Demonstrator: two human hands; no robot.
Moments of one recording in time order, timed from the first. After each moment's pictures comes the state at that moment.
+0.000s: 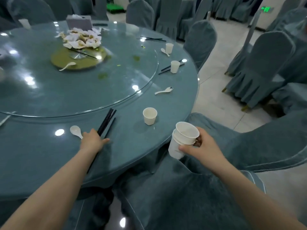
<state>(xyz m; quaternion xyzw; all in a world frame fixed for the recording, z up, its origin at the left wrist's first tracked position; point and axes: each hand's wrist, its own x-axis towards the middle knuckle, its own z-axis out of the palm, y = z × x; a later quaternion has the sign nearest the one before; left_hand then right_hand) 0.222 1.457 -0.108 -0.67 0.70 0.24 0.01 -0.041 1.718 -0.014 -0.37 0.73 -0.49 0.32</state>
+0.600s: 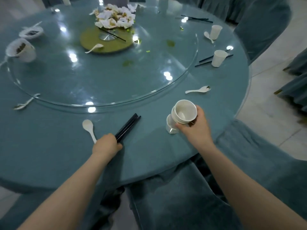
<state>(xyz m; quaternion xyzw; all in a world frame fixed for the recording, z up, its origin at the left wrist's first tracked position) 0.196 1.440 -0.141 -0.67 0.71 0.18 0.13 -0.079 1.525 -0.093 -0.41 0.70 -0.50 0.31</state>
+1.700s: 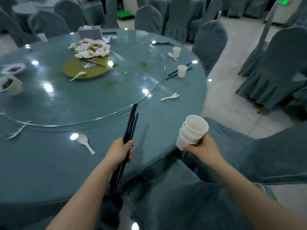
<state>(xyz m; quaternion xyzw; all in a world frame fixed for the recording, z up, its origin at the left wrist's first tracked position) 0.161 1.523 -0.053 -0.57 0.56 0.58 -0.17 -0.088 1.671 -0.062 -0.35 0.73 -0.50 0.31</state>
